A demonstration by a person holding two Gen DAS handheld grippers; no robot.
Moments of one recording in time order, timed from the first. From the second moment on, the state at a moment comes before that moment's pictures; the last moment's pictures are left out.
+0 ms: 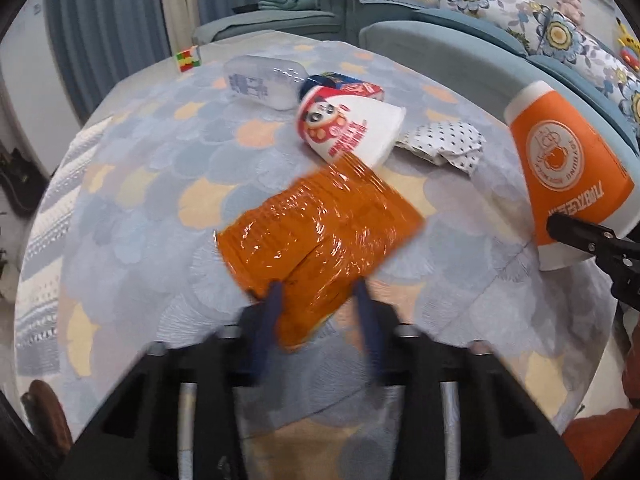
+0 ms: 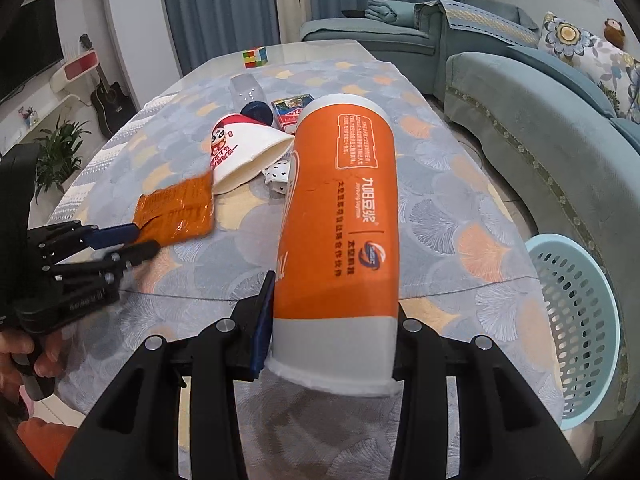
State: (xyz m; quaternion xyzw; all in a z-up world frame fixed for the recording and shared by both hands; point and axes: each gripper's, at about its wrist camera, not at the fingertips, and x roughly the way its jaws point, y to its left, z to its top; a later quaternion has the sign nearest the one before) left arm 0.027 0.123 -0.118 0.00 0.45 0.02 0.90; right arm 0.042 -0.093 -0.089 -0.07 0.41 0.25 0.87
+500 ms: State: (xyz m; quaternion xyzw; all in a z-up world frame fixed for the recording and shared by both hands) left arm 0.022 0.145 -0.092 -0.10 0.39 0.00 0.92; right arm 0.045 -0.111 -0.077 -0.05 0.40 0.24 0.88
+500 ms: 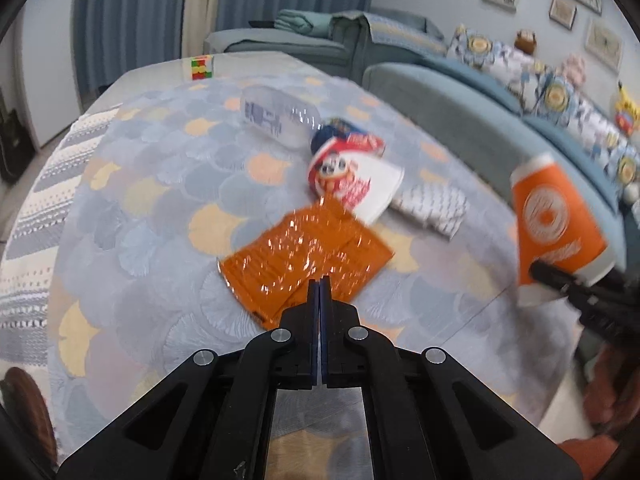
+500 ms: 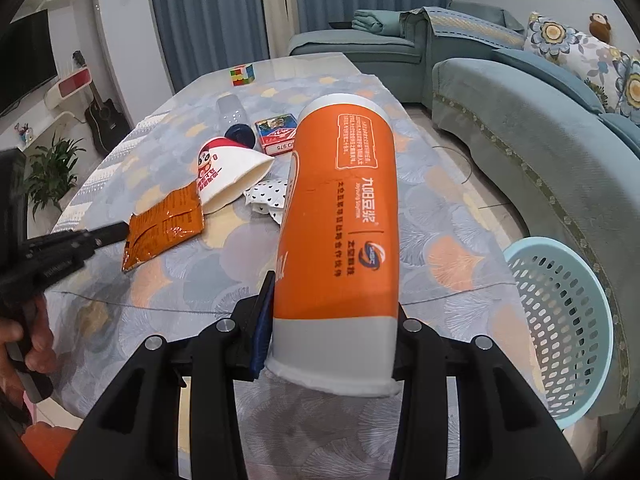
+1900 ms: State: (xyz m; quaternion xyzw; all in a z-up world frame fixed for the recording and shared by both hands) left arm 0.079 0.046 -0.015 -0.09 0.34 -0.18 0.92; right arm 0.056 -0.193 -0.032 0.00 0.36 0.17 0.92
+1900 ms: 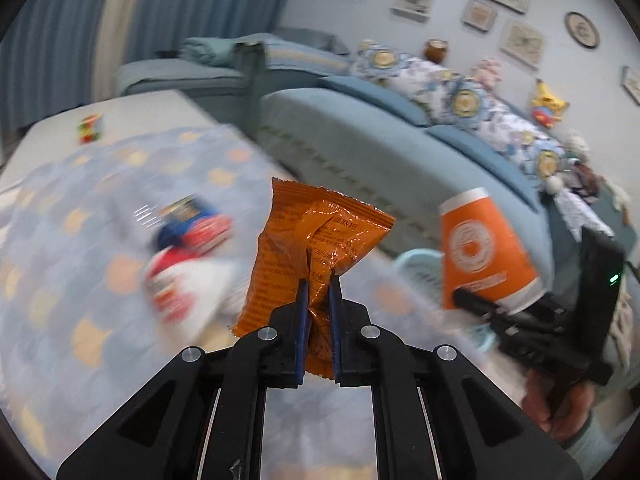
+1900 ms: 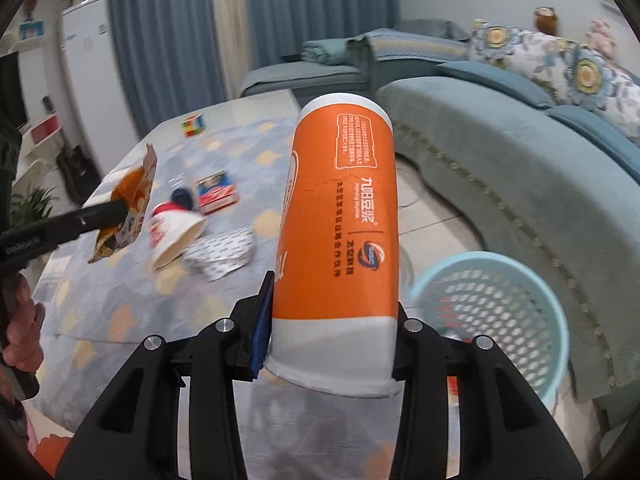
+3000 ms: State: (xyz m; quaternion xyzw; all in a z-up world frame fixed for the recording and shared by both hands) left arm 0.161 -0.186 -0.089 -0.05 0.45 -0.33 0.83; right arm 0.083 -0.399 -0.152 0.18 0.48 -0.05 0.86
